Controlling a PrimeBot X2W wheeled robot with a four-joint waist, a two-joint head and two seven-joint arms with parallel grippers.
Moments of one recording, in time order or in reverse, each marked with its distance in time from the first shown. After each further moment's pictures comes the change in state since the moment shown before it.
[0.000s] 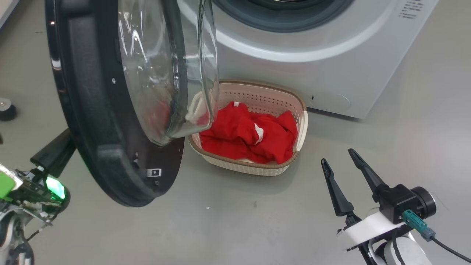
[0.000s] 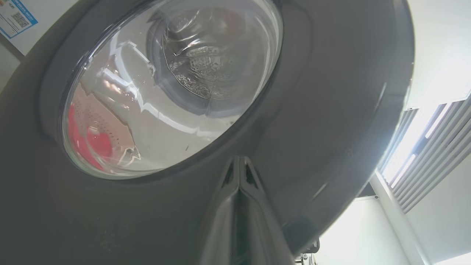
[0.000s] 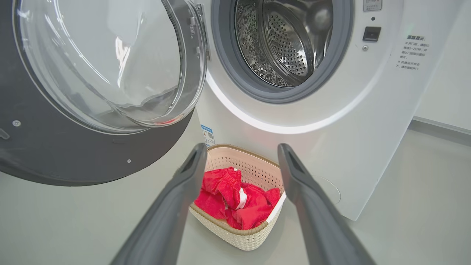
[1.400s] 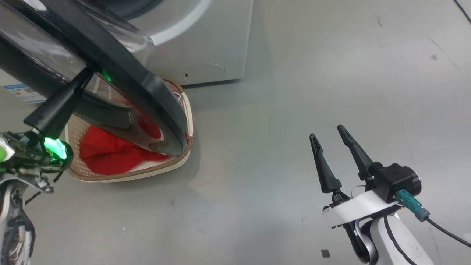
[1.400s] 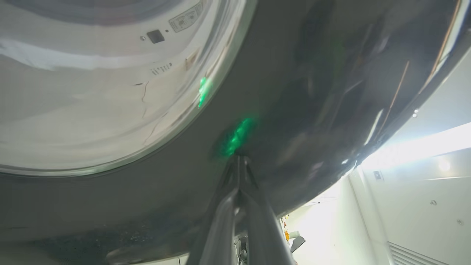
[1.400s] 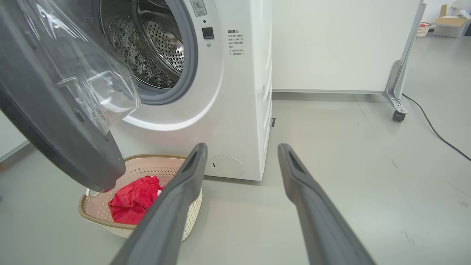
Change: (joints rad) left arm -0.112 -0.048 -0.005 -0.121 0.016 0.021 -0.017; right arm -0.105 0.053 0.034 0.035 0.072 -0.011 -0.027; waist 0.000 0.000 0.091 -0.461
